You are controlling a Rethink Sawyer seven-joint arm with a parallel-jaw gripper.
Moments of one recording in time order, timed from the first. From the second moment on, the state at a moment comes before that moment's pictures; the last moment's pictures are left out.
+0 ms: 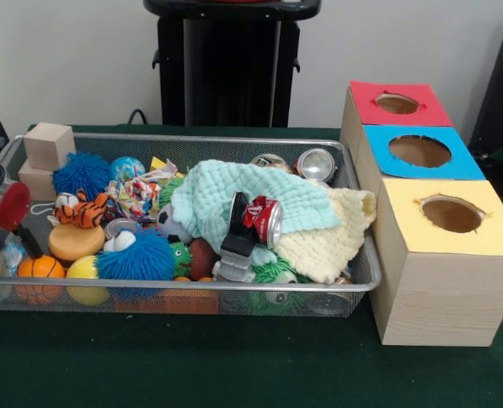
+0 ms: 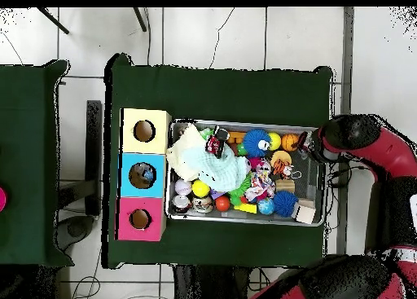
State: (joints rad) arm -0.77 -0.22 0.25 0.96 -0.28 1.10 1.55
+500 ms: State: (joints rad) arm -0.77 -0.22 0.25 0.95 -0.29 1.11 1.55
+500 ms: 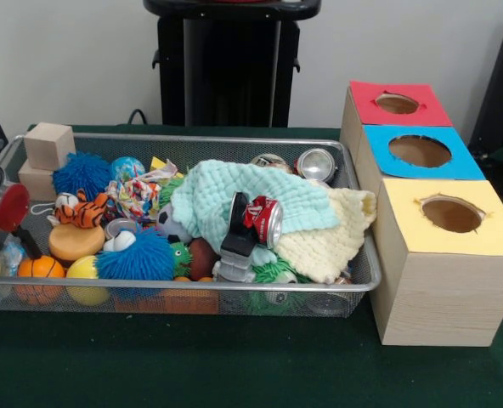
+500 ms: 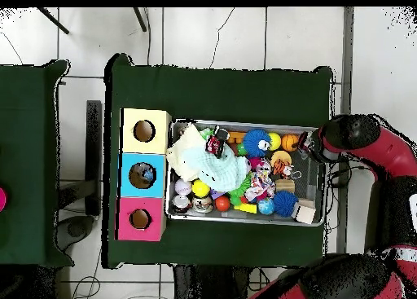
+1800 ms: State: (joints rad) arm -0.77 -0.17 0.24 0.85 -0.32 1.11 1.55
